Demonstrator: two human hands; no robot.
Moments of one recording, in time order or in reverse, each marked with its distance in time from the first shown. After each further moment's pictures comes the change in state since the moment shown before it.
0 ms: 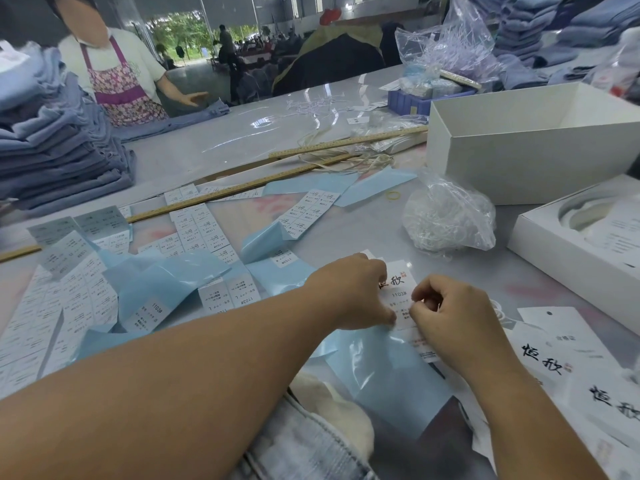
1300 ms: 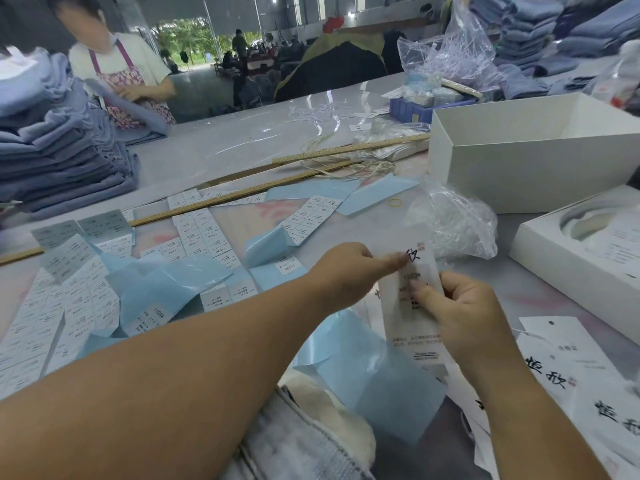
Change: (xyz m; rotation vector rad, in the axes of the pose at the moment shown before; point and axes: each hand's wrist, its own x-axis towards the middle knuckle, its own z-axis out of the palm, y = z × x) left_hand 0.006 0.002 -0.021 -0.582 0.089 -0.228; right_hand -0.001 -0.018 -0.010 0.579 -0.042 0.117
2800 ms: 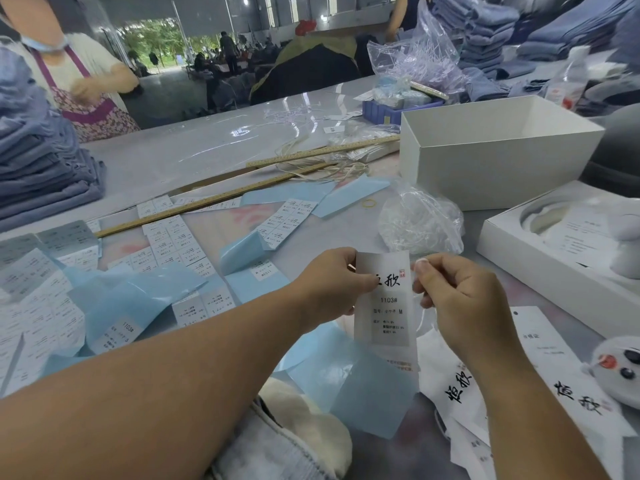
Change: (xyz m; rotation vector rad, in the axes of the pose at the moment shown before) left_hand -0.005 -0.001 0.014 -0.305 -0.128 0.020; right_hand 0.000 -0.011 -0.025 -0.195 0.174 -0.176
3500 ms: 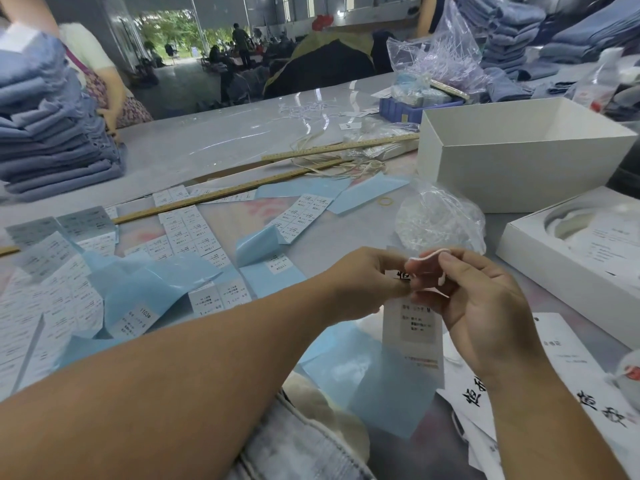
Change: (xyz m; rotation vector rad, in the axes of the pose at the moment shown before) left_hand -0.007 0.007 0.000 0.056 -0.161 0.167; right_hand 0.000 -0.013 0.012 0.742 -0.224 0.159
